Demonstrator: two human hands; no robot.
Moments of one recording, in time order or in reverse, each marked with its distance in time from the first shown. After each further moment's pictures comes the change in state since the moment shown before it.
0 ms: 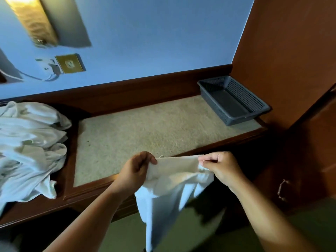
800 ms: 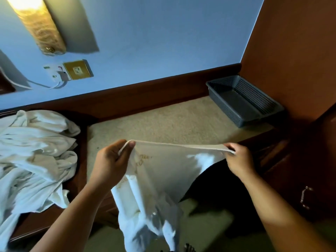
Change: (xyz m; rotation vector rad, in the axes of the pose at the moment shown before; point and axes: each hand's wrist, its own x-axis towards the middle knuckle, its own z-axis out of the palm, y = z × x) left_hand 0.022 0.024 -0.108 0.293 0.310 0.204; right_hand 0.069 0.007 0.018 -0.291 0.315 0.010
